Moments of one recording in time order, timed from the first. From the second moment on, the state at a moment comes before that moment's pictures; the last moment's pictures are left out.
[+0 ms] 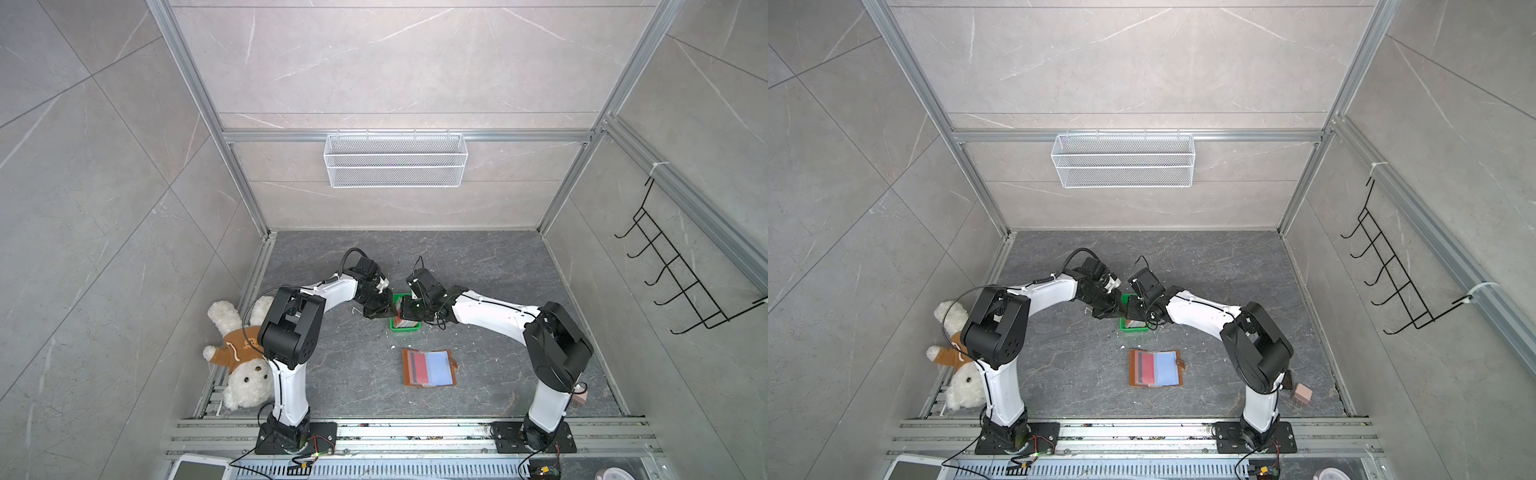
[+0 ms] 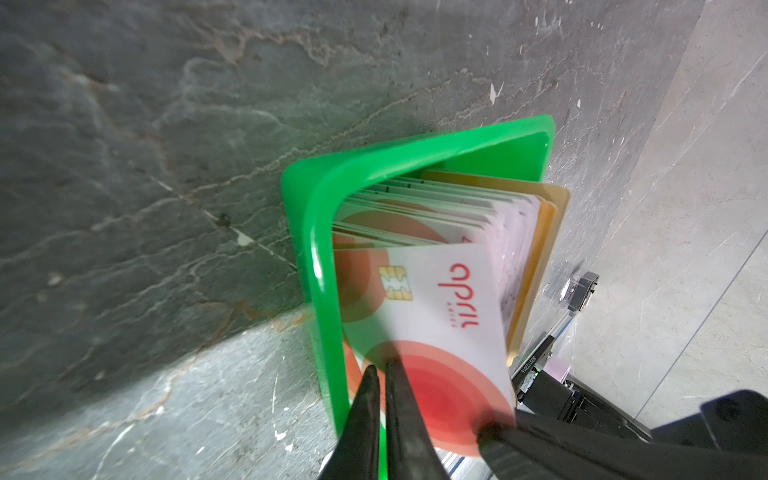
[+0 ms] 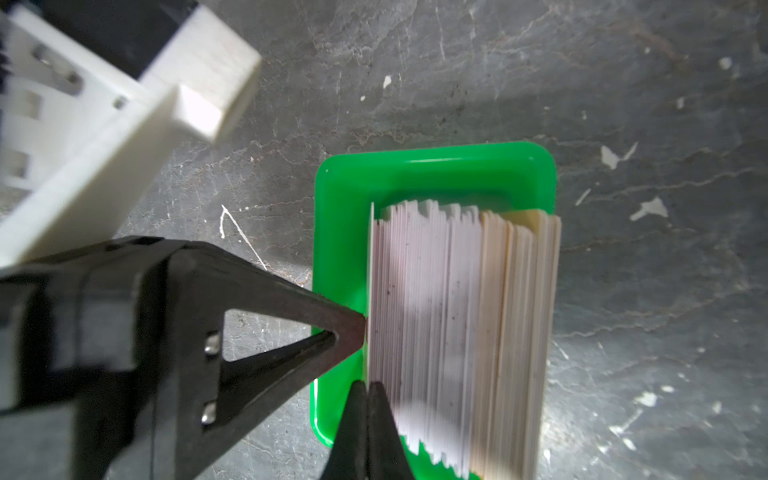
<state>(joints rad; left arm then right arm) -0.46 1.96 1.28 -0.57 0.63 -0.50 0.74 1.82 1.23 -0.35 -0.08 0.74</state>
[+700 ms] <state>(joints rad) -0.46 1.89 1.28 -0.57 0.61 -0.47 0.74 1.67 1.15 -0.26 -0.03 0.73</state>
